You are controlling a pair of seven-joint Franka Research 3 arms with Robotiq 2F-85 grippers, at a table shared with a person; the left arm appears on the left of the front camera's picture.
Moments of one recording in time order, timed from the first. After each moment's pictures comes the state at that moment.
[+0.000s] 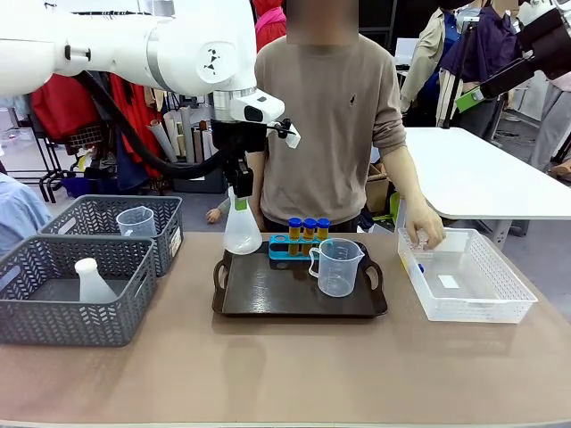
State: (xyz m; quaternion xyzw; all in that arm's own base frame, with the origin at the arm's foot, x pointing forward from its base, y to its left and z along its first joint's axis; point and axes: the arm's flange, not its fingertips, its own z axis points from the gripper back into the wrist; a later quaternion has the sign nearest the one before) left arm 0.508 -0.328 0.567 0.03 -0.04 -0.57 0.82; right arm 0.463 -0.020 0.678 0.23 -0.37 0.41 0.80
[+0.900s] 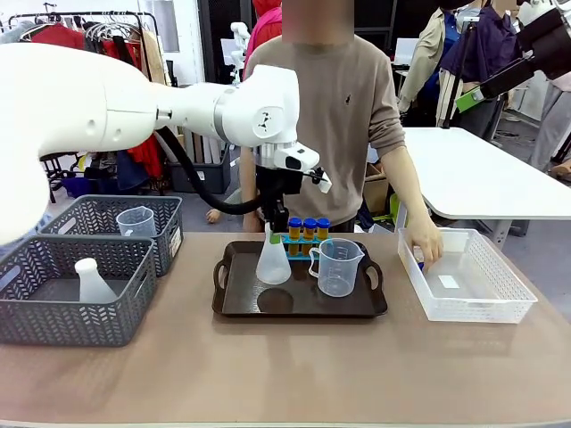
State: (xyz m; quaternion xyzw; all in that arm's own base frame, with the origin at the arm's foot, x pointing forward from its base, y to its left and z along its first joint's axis) left arm 0.573 -0.399 0.455 0.00 0.01 -0.61 0.79; right arm 0.463 -0.020 0.678 0.23 -0.37 0.41 0.80
